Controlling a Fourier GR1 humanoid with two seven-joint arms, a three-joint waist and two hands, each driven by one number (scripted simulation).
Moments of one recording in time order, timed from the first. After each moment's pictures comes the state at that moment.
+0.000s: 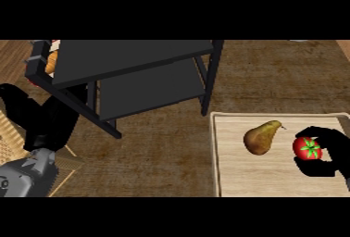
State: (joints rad) left arm -0.25 0.42 -0.21 -1.73 0.32 0.31 0.46; right arm -0.07 -0.84 0.41 -1.61 0.17 -0.12 0.73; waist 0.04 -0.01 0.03
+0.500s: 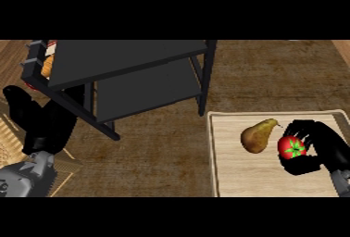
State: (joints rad) left arm -0.22 0.42 -0.20 -1.73 0.30 0.30 0.48; right arm -0.12 -0.77 0.42 -1.62 0.22 -0.15 0.62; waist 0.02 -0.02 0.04
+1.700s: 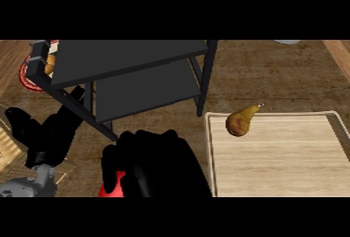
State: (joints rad) left arm -0.10 0.38 -0.17 -1.67 0.32 0.26 0.34; right arm -0.79 -0.04 0.82 -1.95 0.70 -0.05 1.09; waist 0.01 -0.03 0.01
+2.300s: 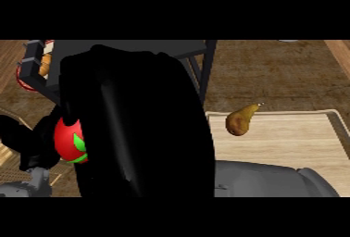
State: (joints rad) left arm -0.07 0.38 -0.13 -1.66 0.33 0.23 0.27; right arm -1.13 -0.01 0.54 -1.80 0.64 -0.01 1.13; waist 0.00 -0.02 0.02
